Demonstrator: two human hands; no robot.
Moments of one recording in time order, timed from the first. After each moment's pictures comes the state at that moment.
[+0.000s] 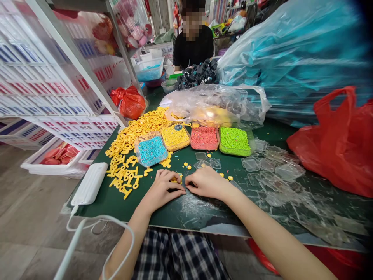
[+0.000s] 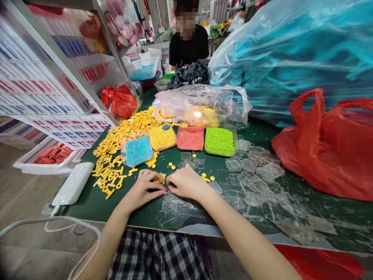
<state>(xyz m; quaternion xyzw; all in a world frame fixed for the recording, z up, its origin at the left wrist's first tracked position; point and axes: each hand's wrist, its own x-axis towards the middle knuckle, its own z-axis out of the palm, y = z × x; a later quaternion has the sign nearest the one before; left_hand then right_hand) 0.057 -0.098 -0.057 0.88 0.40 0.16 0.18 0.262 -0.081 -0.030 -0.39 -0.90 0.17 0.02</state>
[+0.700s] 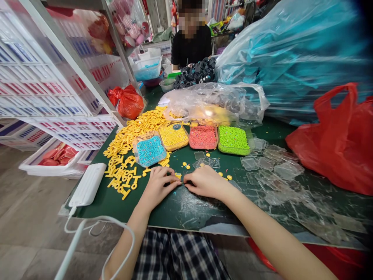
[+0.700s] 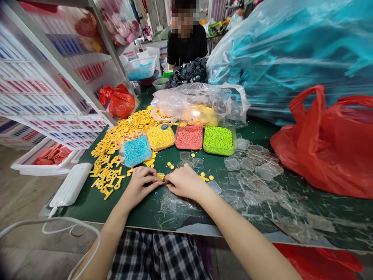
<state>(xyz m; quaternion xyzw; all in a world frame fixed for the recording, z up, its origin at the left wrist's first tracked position) 0.055 -0.092 -0.063 0.86 0.45 0.22 0.11 0.262 -0.081 -0.031 -0.40 -0.91 0.15 0.02</state>
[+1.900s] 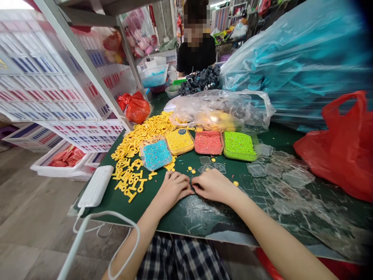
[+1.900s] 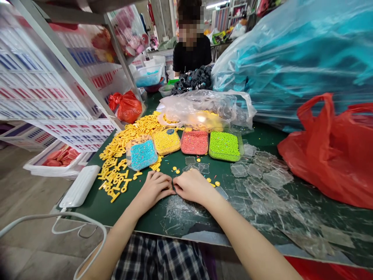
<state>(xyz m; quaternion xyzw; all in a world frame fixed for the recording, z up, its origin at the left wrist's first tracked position) 0.073 -0.090 -0.059 0.90 0.39 0.14 0.10 0.264 -0.080 -0.025 -0.41 -0.90 0.12 -0.01</state>
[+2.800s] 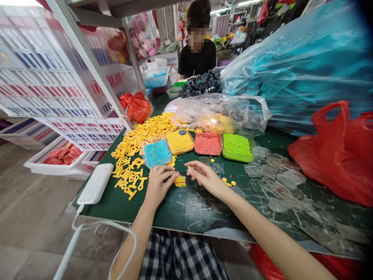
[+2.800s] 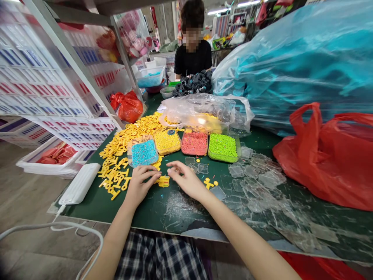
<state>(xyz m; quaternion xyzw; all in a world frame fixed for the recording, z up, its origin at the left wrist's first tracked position) 0.046 -0.089 -0.066 0.81 0.46 0.36 0.04 0.250 -0.083 -0.039 -0.41 -0.61 0.57 0.37</state>
